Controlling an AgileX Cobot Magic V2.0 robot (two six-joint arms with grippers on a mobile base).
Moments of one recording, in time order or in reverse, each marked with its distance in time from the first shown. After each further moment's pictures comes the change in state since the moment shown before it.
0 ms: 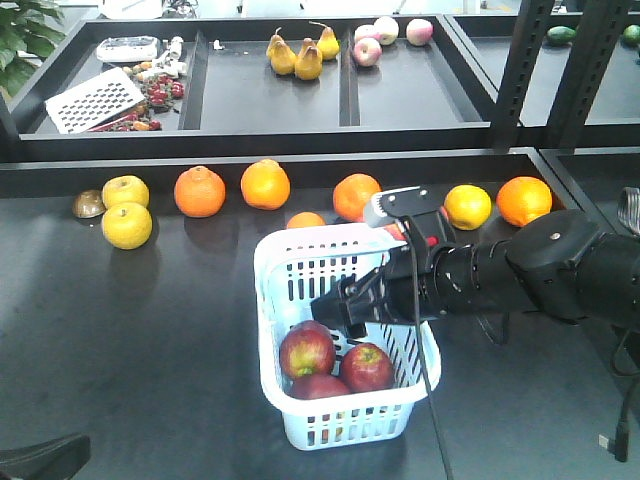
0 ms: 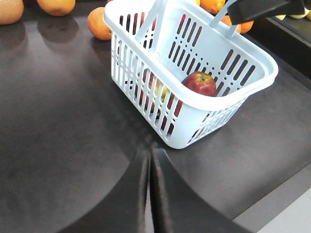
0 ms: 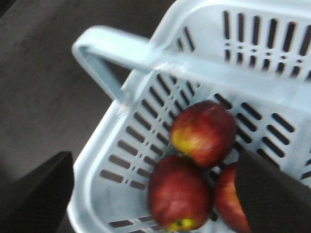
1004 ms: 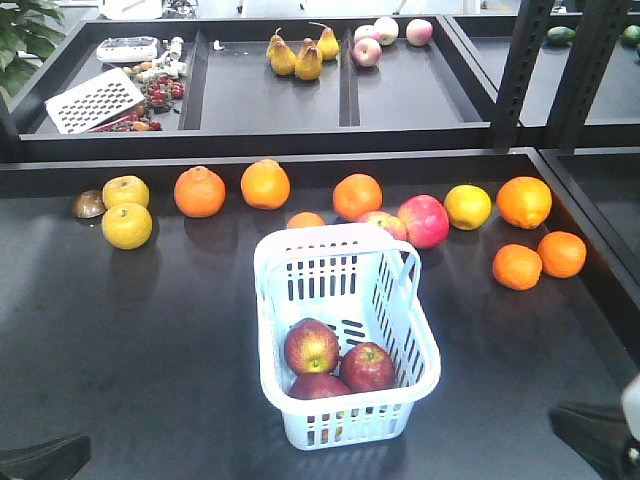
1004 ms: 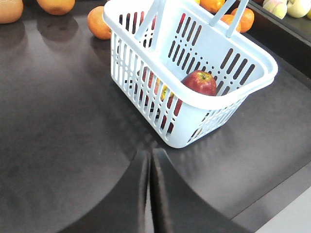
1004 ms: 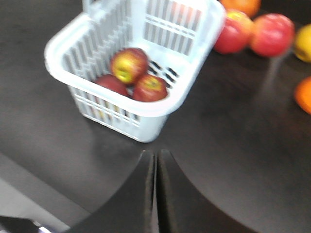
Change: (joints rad) left arm 0.000 0.000 0.000 -0.001 0.003 0.000; right arm 0.000 -1.071 0.522 -0.951 0.133 0.734
